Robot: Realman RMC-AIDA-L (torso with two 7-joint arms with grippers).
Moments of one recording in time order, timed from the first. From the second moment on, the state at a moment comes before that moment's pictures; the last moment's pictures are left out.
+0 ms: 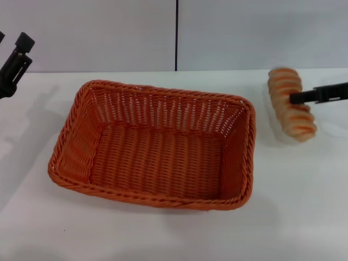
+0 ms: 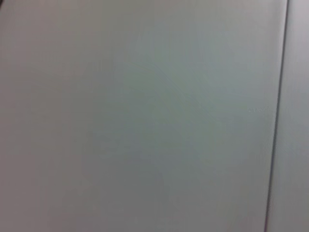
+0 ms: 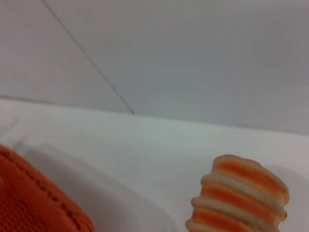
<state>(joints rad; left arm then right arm) -0.33 -2.07 0.44 0.17 1.26 1.67 -0.76 0.64 1.98 -0.79 -0.81 -2.32 -1.33 2.22</state>
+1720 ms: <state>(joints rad) -0.33 -2.07 0.41 0.11 1.23 1.69 -0.75 0.66 2.04 -1.03 -0.73 -1.59 -1.57 1.89</state>
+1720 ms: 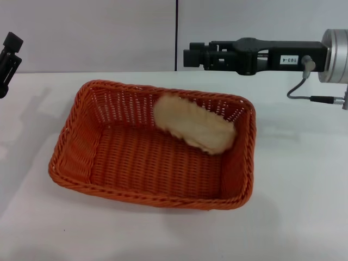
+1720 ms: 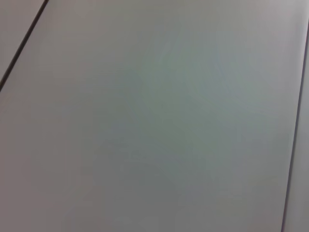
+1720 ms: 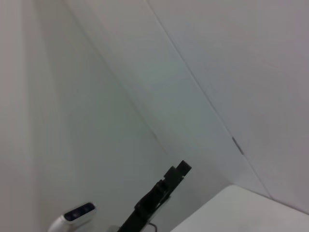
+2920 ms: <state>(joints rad) -0.32 -2.07 0.17 0.06 1.23 1.70 -0.66 0.22 2.07 -0.31 -0.28 -1.08 -1.68 0.94</state>
